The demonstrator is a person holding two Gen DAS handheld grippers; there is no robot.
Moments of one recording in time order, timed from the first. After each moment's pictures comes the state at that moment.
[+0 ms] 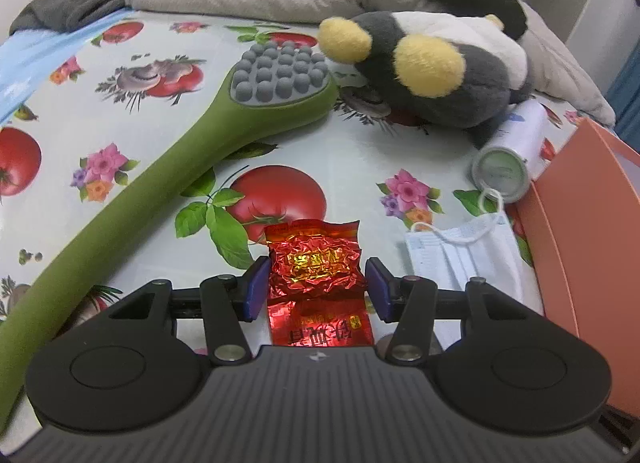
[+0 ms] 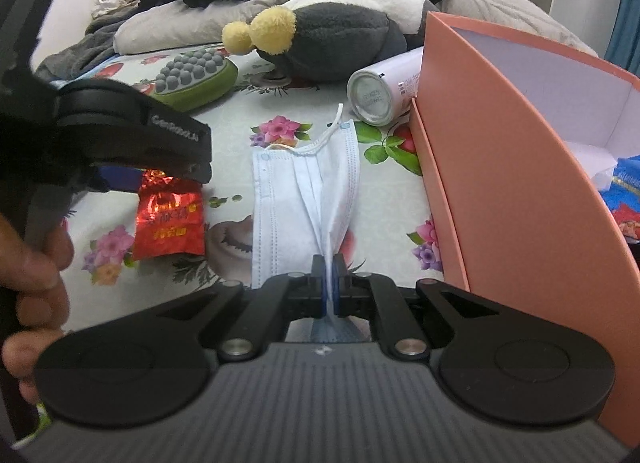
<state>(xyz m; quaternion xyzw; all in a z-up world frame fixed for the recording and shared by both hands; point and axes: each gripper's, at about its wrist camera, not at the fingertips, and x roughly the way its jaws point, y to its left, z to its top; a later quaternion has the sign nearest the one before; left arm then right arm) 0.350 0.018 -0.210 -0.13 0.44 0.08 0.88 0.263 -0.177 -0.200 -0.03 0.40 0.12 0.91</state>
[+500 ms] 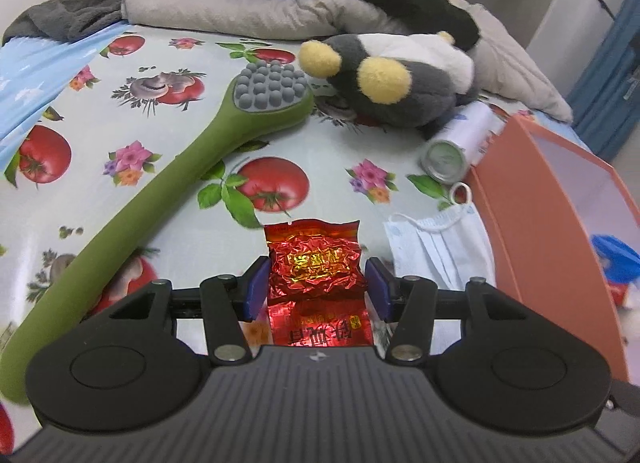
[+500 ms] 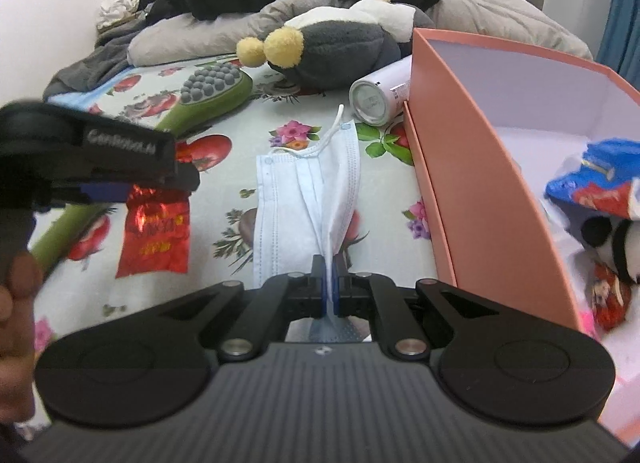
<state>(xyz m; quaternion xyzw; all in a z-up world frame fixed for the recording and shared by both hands) 0.284 0.021 -0.167 -0.14 0.42 0.03 0.89 0.219 -0.186 -0.166 -0.01 0.40 0.12 0.91</state>
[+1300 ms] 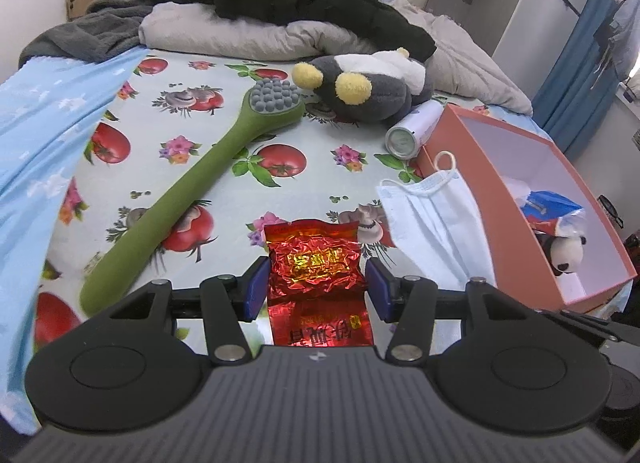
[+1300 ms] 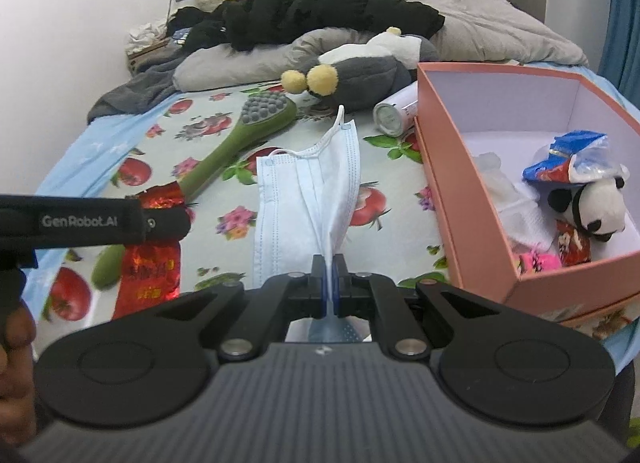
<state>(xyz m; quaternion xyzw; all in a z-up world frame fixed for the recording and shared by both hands) 0.142 0.030 -0.100 -0.12 0.40 0.00 0.91 0.126 -0.194 -0.107 0.02 0.37 0.15 0.91</state>
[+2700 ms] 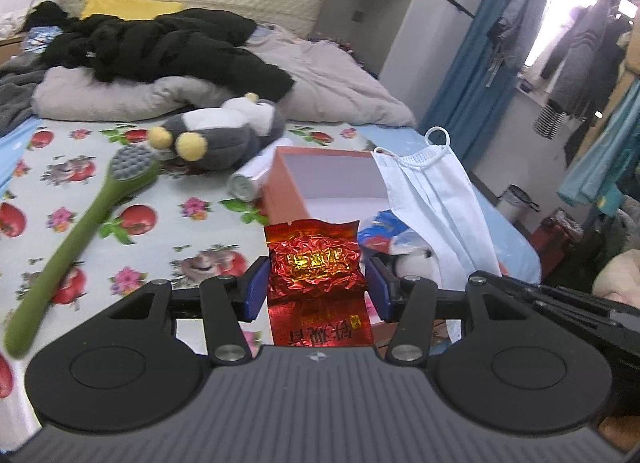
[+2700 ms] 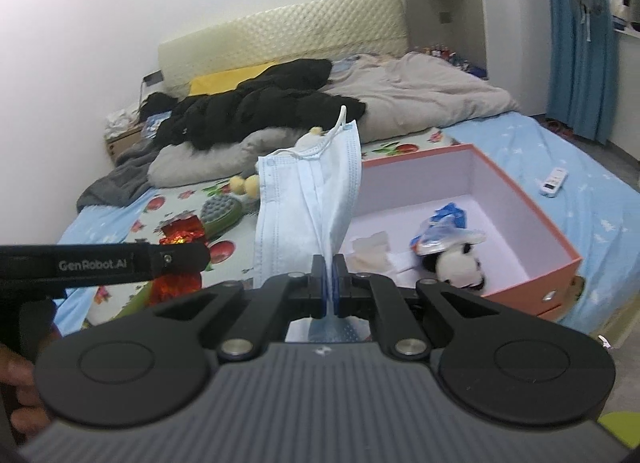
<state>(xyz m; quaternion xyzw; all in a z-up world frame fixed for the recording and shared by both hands) 0.108 -0.083 0.002 -0.11 0.34 -0.14 0.92 0.070 -0.323 -0.006 0.07 0.28 0.09 0.95</state>
